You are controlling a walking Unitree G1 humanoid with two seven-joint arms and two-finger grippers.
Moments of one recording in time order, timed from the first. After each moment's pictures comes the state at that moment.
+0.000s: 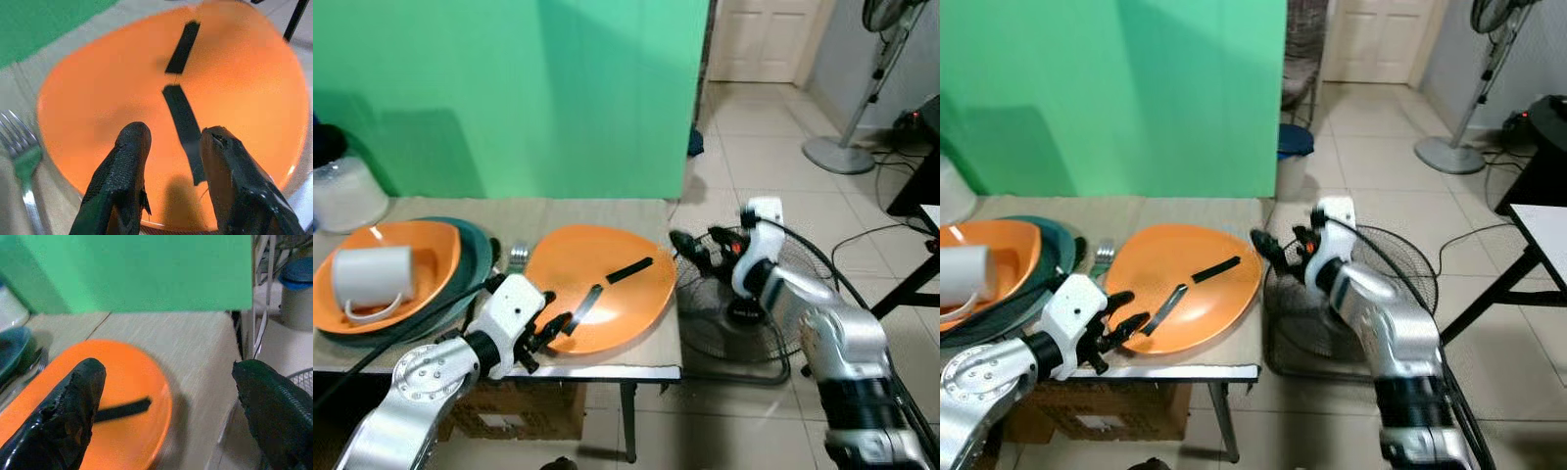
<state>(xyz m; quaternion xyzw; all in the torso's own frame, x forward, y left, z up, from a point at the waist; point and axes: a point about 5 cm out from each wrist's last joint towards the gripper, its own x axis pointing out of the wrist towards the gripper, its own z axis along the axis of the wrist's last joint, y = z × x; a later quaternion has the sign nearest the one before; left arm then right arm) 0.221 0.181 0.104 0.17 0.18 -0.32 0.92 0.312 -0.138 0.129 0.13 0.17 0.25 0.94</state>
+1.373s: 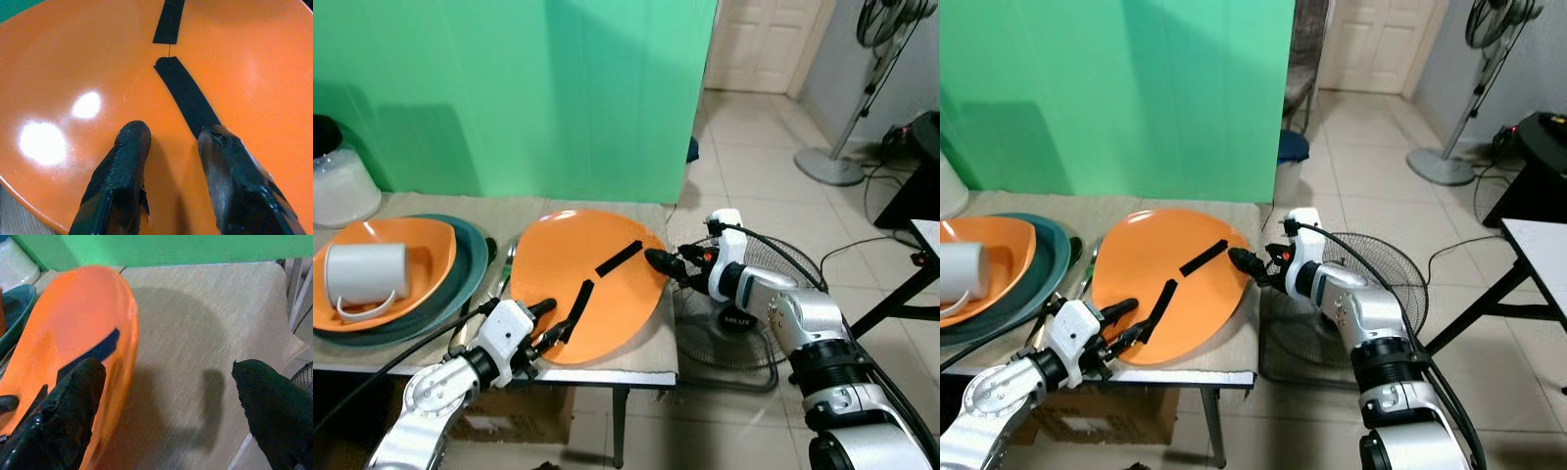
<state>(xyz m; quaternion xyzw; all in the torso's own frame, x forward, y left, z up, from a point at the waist) 0.226 0.198 0.047 0.16 0.10 -0.34 0.92 0.327 -0.119 0.093 0.15 0.25 0.31 0.91</state>
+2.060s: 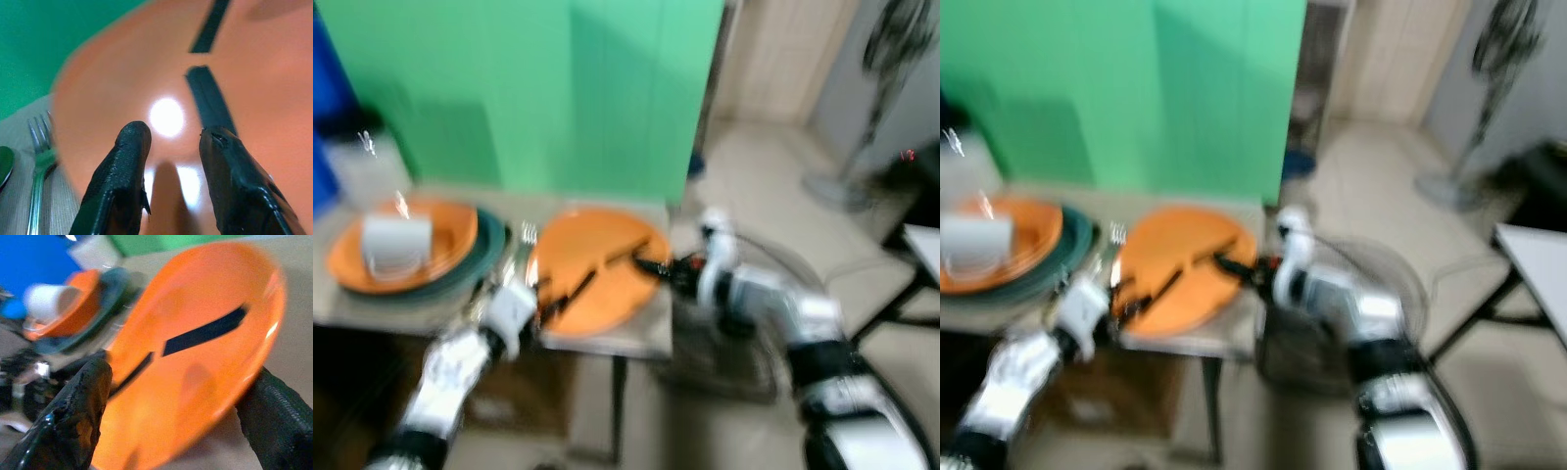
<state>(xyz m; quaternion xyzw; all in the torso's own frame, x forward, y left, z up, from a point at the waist) 0.257 0.198 0.028 0.18 0.07 -0.30 0.93 0.316 -0.094 0.093 0.22 0.29 0.39 0.85</state>
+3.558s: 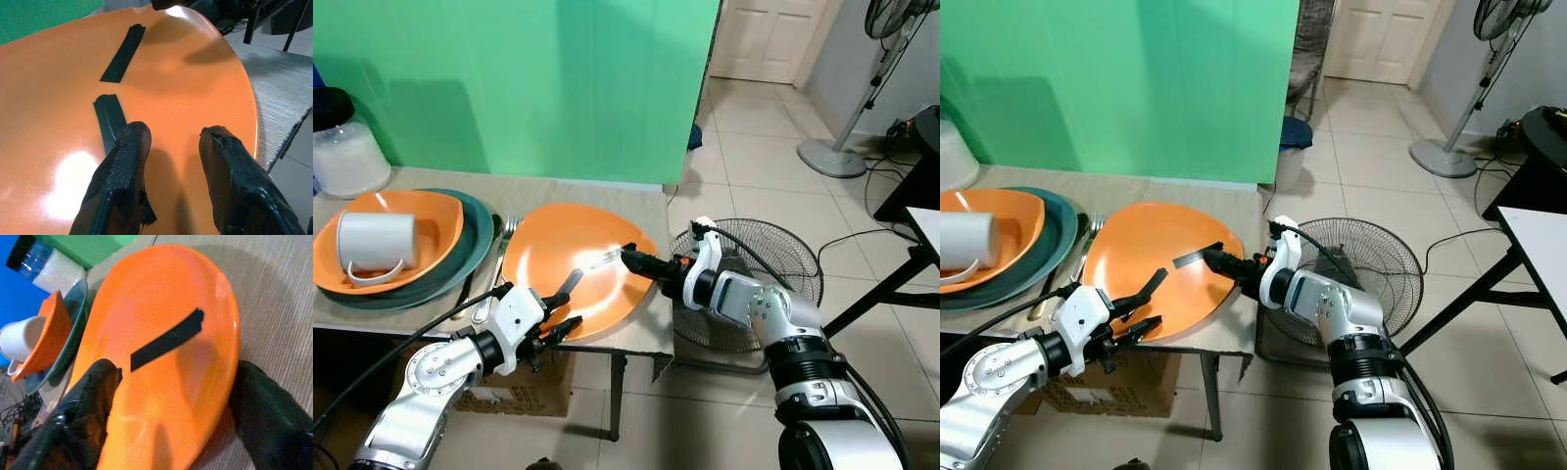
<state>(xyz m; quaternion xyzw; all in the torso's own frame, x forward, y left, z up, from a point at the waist) 0.237 0.185 0.076 0.17 0.11 -0.40 0.89 0.321 -0.087 0.090 0.31 0.31 0.32 0.84</state>
